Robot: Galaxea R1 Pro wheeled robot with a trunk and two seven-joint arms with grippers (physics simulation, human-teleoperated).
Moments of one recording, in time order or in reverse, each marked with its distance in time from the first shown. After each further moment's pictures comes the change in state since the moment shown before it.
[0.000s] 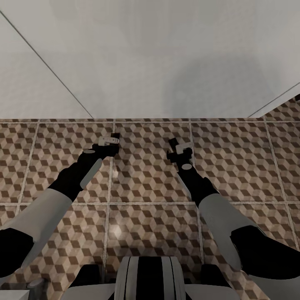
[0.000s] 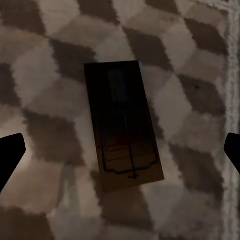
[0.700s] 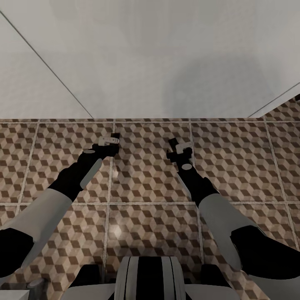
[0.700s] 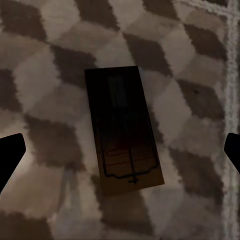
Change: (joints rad) left arm 0.000 0.000 0.000 0.000 0.000 0.000 0.000; right arm 0.000 0.000 0.000 -0.001 0.000 -0.012 0.000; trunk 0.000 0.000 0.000
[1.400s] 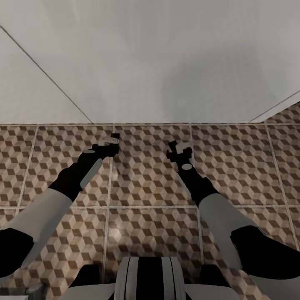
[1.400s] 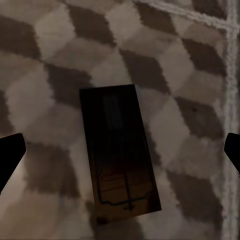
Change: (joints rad) left arm 0.000 0.000 0.000 0.003 0.000 0.000 0.000; right arm 0.000 0.000 0.000 0.000 0.000 -0.002 0.000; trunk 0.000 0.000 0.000
